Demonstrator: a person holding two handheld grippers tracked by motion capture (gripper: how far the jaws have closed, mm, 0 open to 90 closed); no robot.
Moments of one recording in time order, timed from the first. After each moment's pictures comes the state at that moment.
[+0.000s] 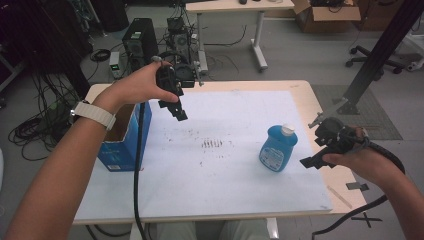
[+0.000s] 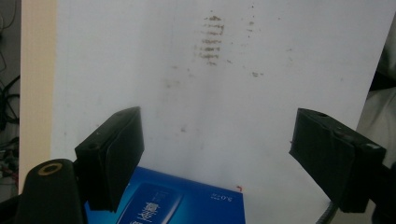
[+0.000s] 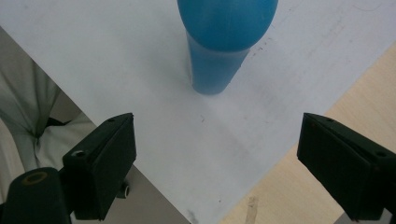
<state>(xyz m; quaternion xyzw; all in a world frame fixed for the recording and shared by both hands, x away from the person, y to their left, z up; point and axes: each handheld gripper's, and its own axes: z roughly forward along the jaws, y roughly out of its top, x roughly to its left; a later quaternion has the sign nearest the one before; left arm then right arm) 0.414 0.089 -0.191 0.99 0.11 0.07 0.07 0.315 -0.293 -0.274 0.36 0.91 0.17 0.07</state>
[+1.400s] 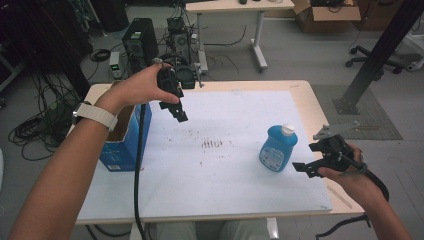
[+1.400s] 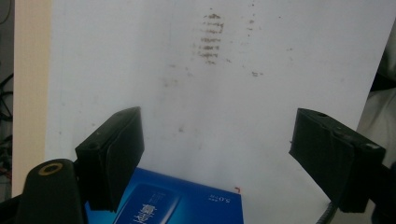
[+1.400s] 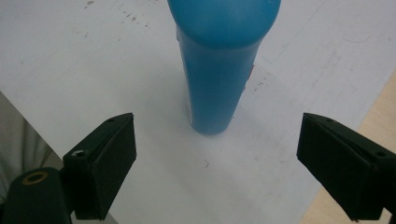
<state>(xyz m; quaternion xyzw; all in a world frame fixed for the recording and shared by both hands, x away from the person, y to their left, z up) 0.416 0.088 -0.197 0.99 0.11 0.07 0.07 0.297 -0.306 -0.321 0.37 0.87 0.31 0.13</state>
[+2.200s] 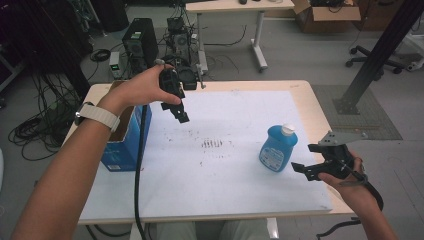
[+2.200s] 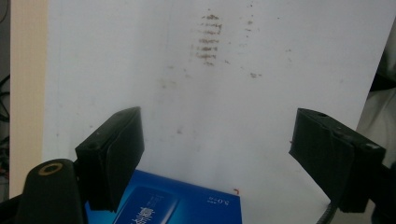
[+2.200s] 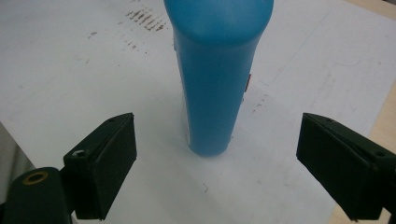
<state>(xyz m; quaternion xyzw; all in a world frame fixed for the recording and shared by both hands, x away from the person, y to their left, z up) 0.416 0.085 -0.200 0.99 0.11 0.07 0.06 0.288 -0.315 -0.341 0.37 0.83 0.38 0.16</state>
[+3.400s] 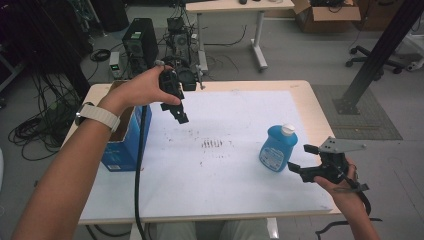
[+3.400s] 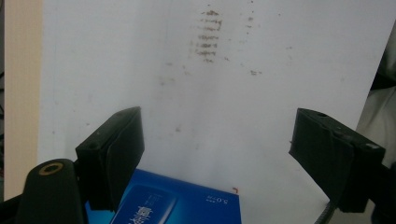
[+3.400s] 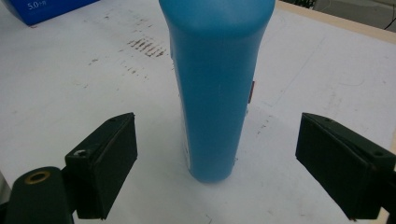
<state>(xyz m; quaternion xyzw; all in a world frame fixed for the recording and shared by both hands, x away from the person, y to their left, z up) 0.418 0.087 -0.204 0.99 0.11 0.06 0.06 0.288 -0.315 -0.370 0.36 0.80 0.45 0.18</state>
